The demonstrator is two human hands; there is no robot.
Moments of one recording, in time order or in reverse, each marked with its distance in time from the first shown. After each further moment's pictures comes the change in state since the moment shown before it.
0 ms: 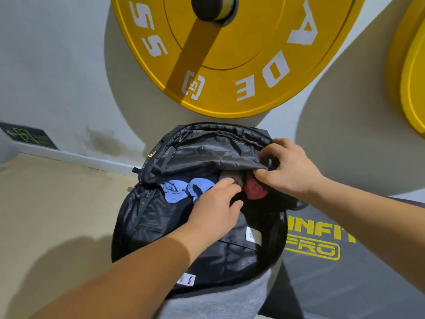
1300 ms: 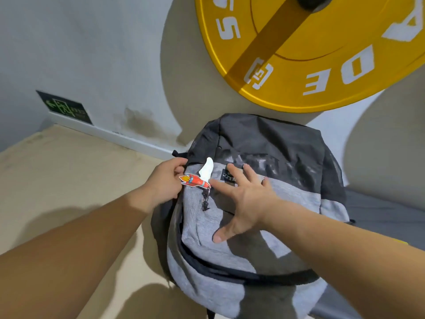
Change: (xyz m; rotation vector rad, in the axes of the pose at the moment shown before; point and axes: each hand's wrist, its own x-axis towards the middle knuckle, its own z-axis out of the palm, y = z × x) left_hand -0.032 -0.203 -0.105 -0.366 0.113 -0.470; right_hand -0.032 -0.164 0.099 -0.434 -0.638 -0.263
